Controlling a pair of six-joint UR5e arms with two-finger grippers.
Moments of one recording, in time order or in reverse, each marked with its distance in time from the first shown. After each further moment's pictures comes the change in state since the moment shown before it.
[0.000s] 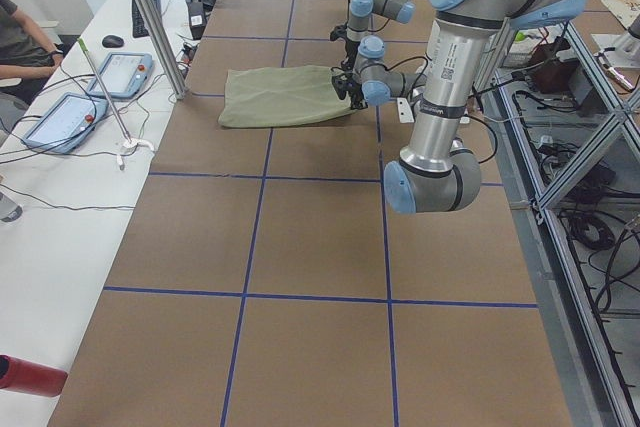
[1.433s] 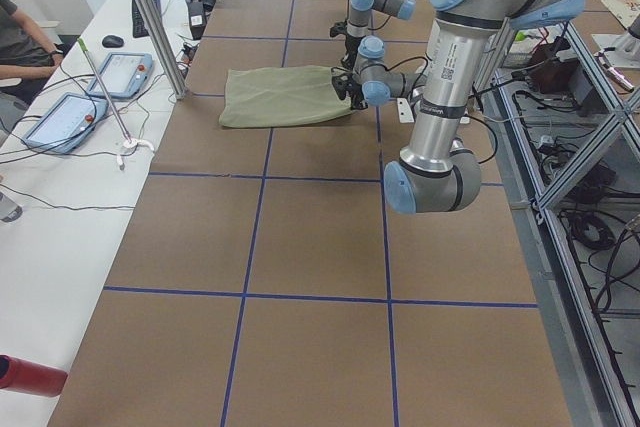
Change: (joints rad) left arm 0.000 0.001 0.000 0.000 -0.001 0.000; right arm 0.005 0.013 0.034 0.005 -0.004 0.004
